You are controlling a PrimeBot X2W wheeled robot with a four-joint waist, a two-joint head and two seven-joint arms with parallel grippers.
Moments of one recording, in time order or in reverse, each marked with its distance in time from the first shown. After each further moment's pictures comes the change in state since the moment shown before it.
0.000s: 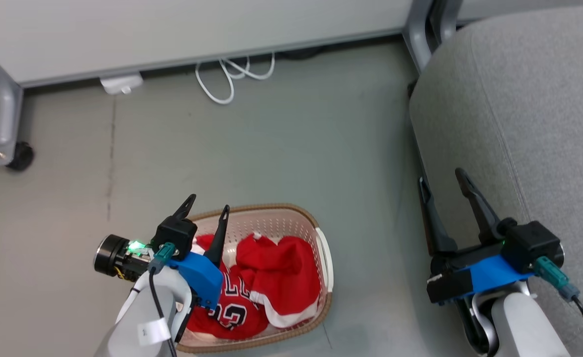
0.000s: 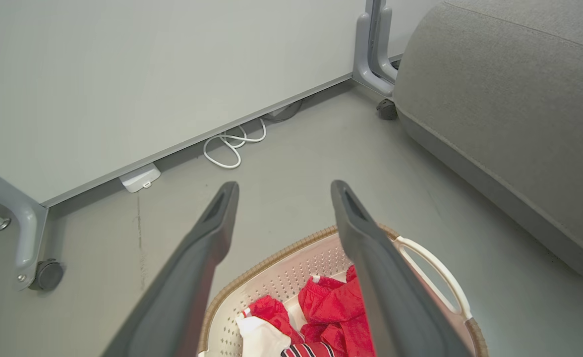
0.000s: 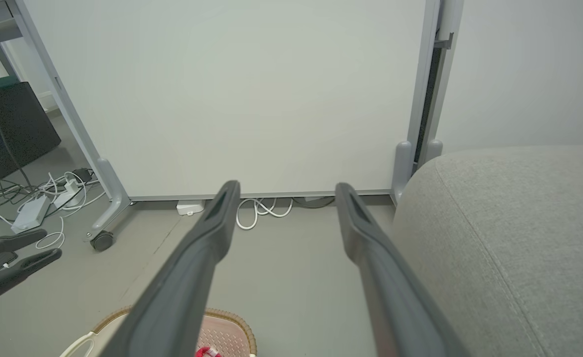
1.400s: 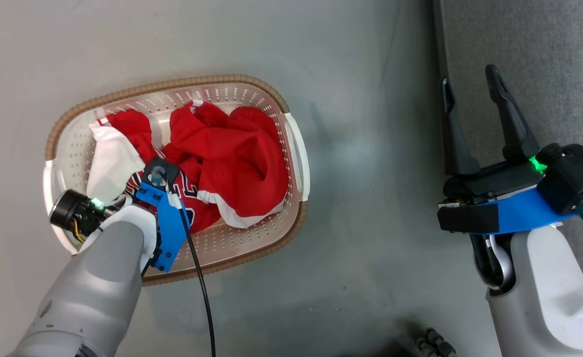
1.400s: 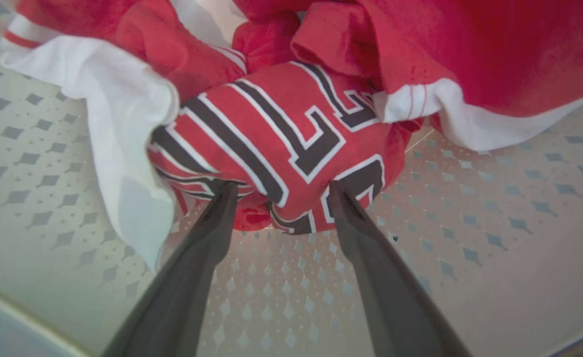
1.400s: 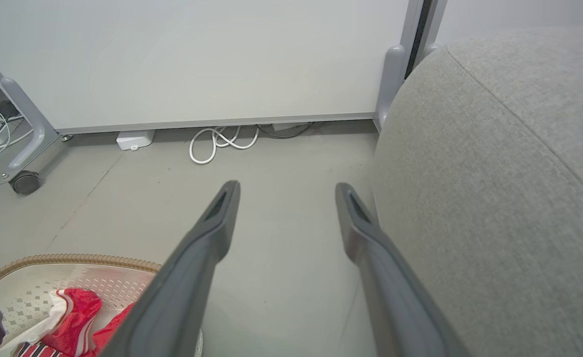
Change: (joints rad) left arm -0.434 0.063 -0.371 0.544 -0.165 0.004 0.466; right arm -0.218 0.000 -0.018 -0.131 -0.003 0.000 0.000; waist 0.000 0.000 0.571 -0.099
